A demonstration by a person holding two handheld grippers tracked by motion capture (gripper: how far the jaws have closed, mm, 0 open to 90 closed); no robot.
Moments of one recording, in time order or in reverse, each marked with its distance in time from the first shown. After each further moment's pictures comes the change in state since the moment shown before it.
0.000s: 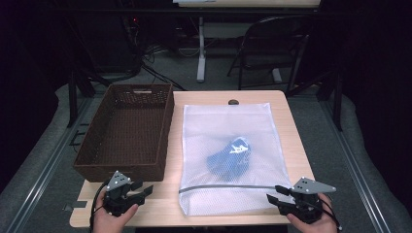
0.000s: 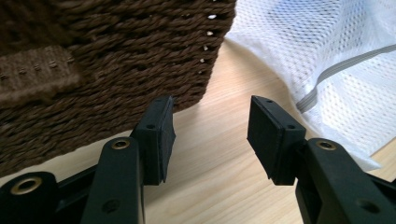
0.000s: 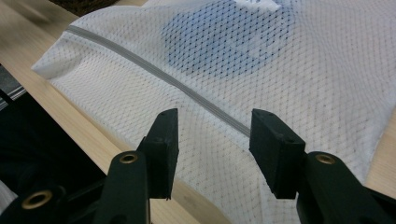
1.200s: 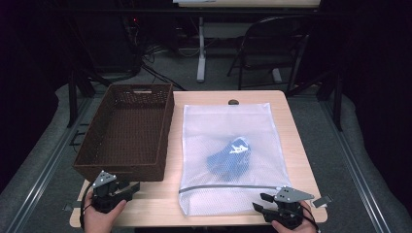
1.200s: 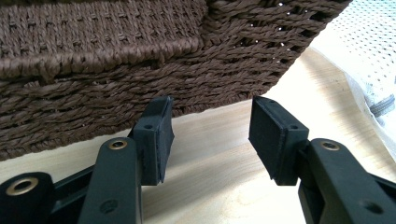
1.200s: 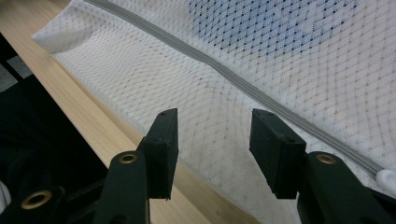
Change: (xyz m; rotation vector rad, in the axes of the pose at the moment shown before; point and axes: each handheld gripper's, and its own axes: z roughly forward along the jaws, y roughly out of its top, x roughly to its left) left arm 0.044 -0.016 0.002 -0.017 0.053 -0.115; right arm 0.015 -0.030 0.045 -0.009 0.072 -0.041
